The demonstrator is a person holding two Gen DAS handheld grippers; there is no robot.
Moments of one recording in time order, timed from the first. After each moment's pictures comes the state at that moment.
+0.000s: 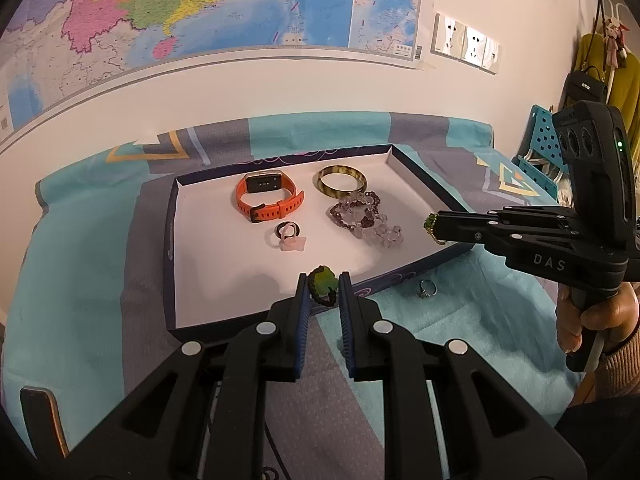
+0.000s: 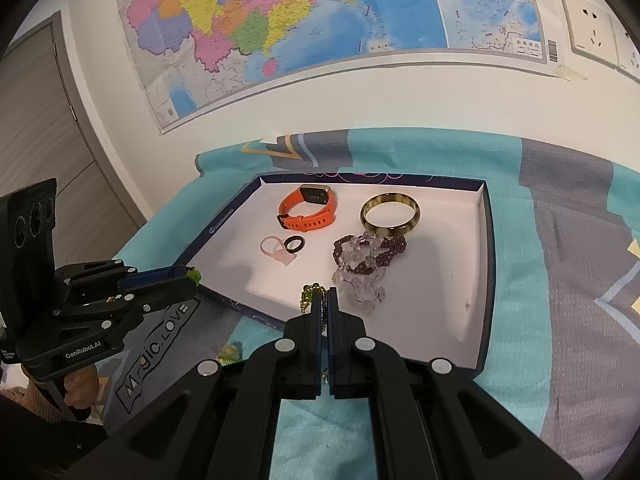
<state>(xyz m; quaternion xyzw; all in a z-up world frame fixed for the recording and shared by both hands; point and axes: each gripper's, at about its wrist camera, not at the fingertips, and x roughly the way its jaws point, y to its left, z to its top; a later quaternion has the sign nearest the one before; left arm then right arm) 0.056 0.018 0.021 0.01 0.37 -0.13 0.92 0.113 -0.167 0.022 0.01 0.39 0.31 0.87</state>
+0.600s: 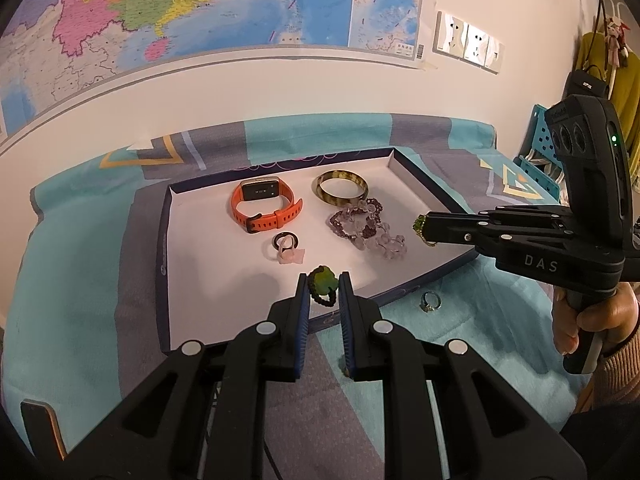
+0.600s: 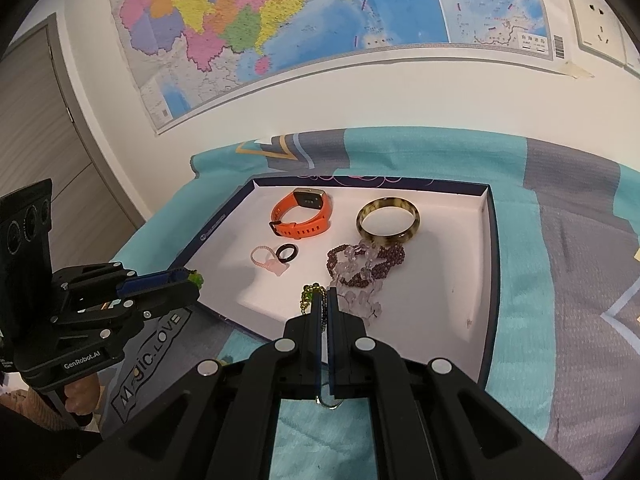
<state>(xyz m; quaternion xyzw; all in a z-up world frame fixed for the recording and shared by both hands) 0.071 0.013 0.022 0.01 0.37 -0.13 0.92 0.127 -0.163 0.020 0.01 0.40 0.31 0.86</state>
